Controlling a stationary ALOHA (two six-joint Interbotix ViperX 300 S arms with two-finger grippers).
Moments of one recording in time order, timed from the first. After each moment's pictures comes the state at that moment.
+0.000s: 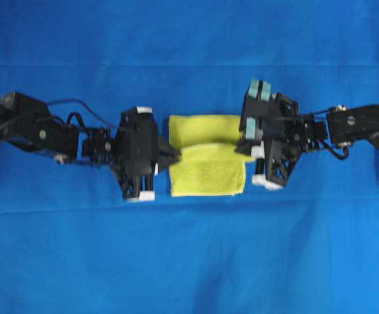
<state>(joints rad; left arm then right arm) -0.08 0.16 0.77 -0.03 -0.28 0.03 0.00 -0.07 0.82 -0.27 0.17 0.47</state>
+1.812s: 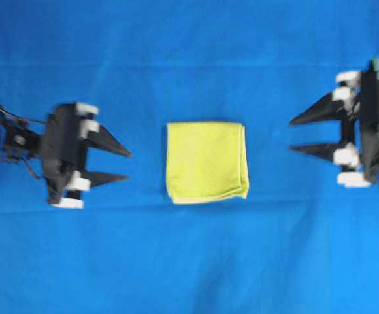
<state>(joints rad) -0.10 -0.39 1.05 -0.03 -0.29 0.04 0.04 -0.73 1.01 -0.40 0.24 0.48</state>
